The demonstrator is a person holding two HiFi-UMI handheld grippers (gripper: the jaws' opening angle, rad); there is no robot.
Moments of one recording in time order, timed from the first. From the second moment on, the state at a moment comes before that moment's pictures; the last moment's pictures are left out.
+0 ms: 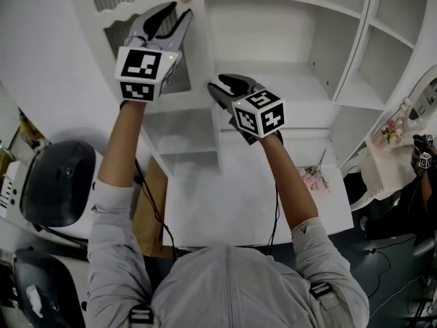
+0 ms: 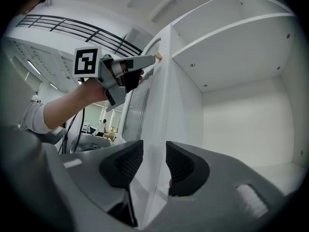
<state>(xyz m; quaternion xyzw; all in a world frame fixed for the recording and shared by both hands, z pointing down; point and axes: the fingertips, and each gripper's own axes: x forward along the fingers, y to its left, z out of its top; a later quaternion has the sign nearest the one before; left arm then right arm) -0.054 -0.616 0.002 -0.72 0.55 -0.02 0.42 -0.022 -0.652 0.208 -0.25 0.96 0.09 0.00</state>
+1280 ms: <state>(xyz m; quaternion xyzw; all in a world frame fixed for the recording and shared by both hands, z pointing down) -0.045 -0.611 -0.019 -0.71 0.55 -0.03 0.44 -0.044 -0.653 0.240 -0.22 0.98 0.03 -0.03</state>
